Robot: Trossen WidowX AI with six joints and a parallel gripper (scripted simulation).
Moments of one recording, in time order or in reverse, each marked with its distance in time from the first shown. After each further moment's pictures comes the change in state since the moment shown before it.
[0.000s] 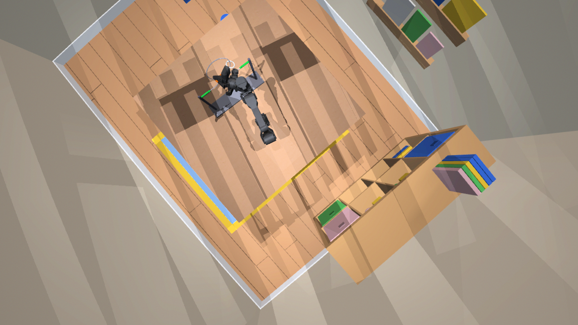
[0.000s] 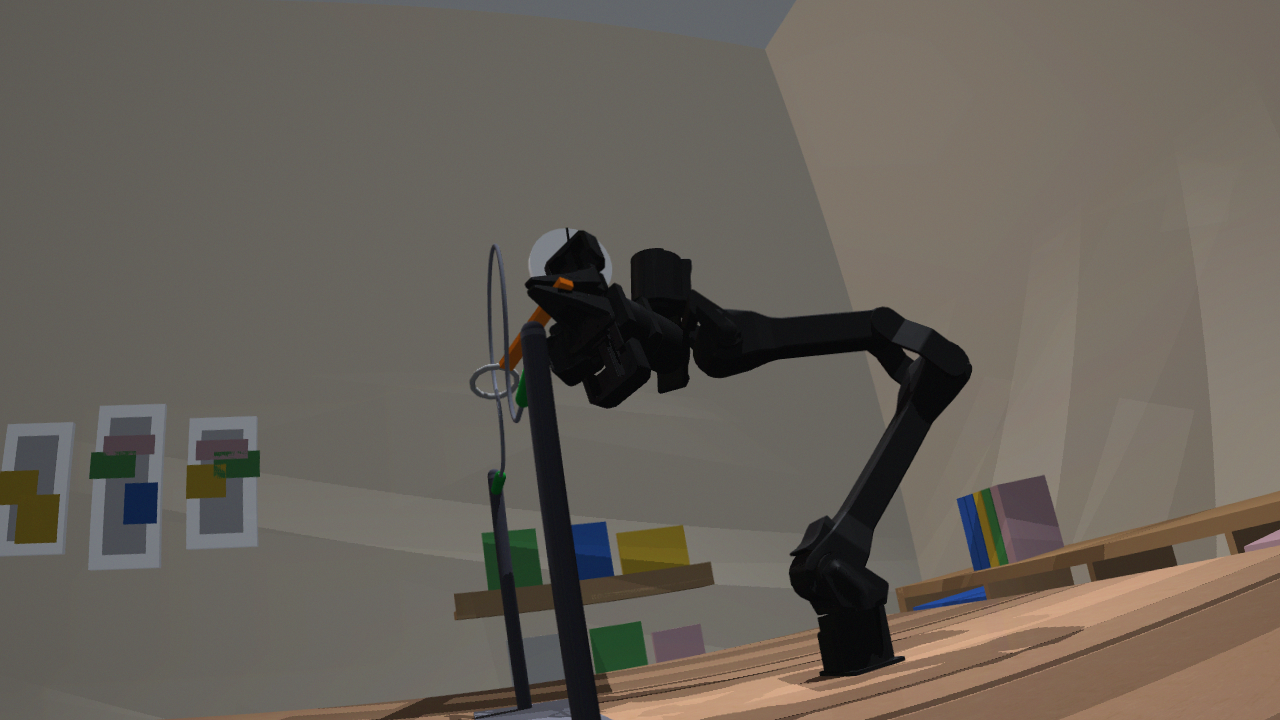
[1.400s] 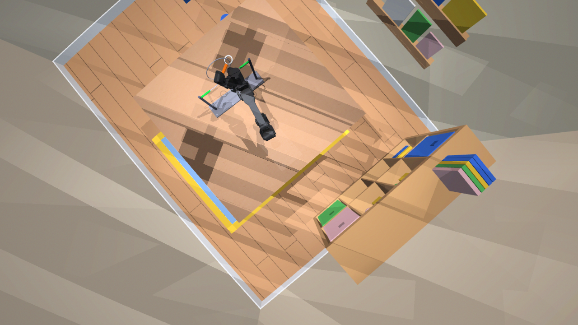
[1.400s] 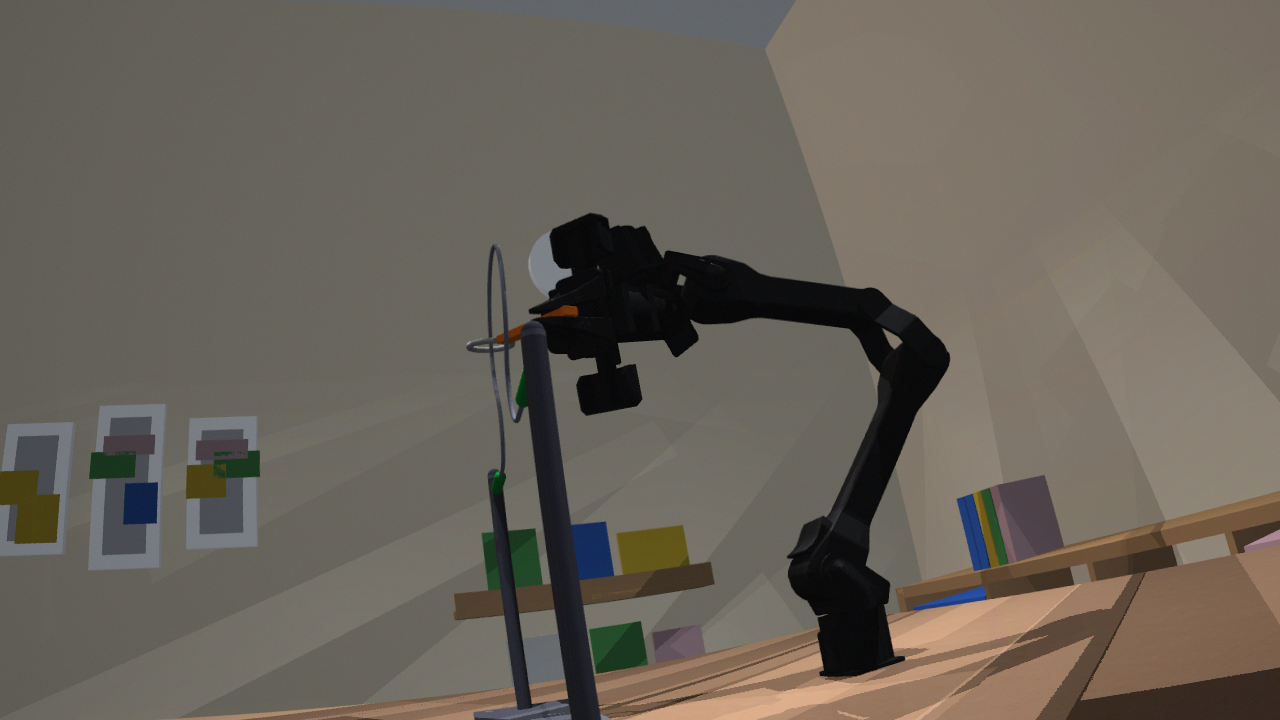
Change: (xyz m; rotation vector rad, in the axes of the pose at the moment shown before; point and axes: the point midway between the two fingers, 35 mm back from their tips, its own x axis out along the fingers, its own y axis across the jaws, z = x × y) arm -0.001 -0.018 0.004 -0.445 -0.052 -0.338
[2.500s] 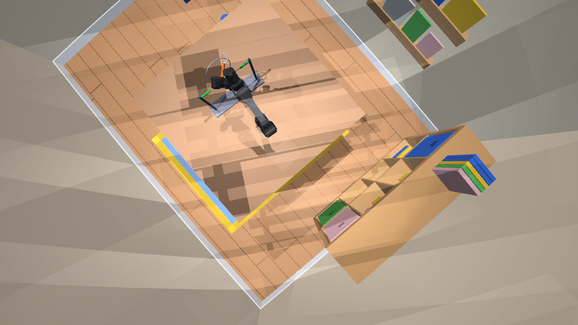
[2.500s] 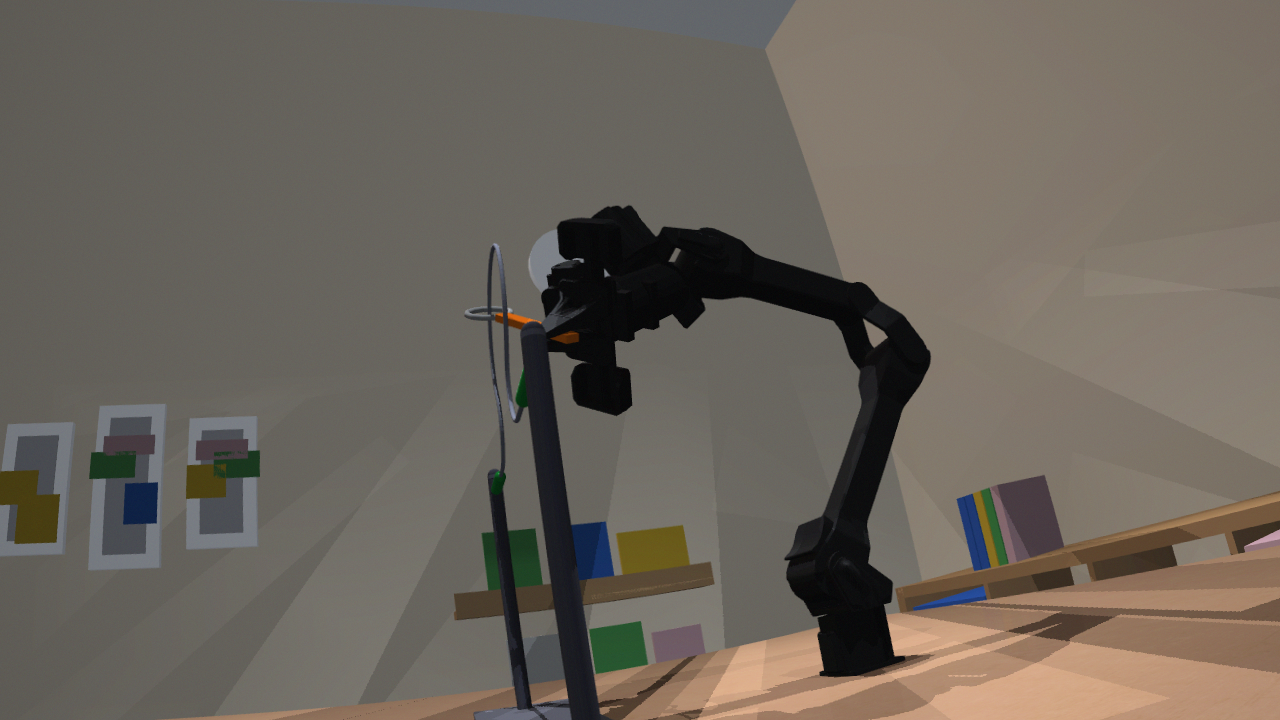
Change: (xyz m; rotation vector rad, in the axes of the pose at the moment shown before) arm 0.000 -0.015 0.002 -0.358 -0.051 -0.261
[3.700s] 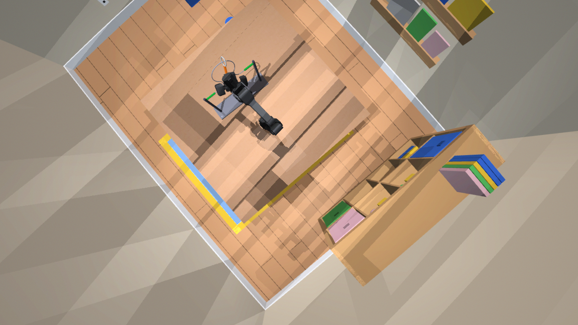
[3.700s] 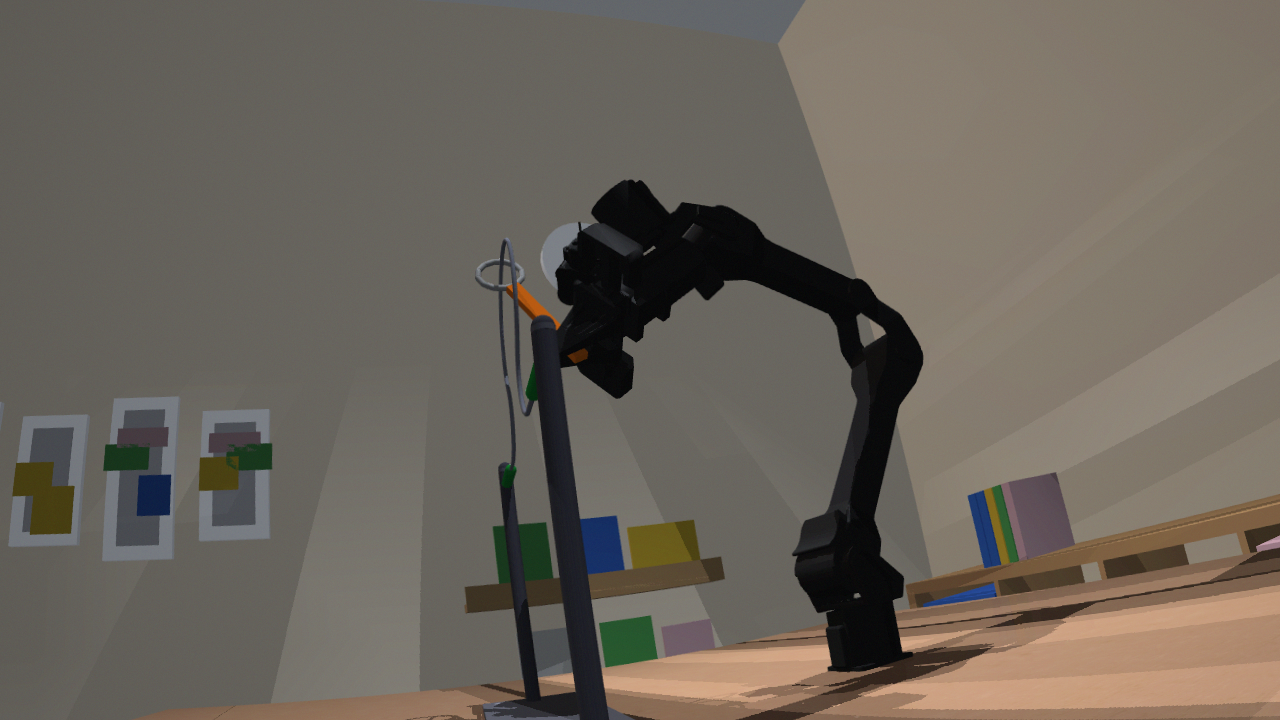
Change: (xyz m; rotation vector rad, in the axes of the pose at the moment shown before) arm 0.000 -0.016 0.003 -0.383 -0.059 -0.273
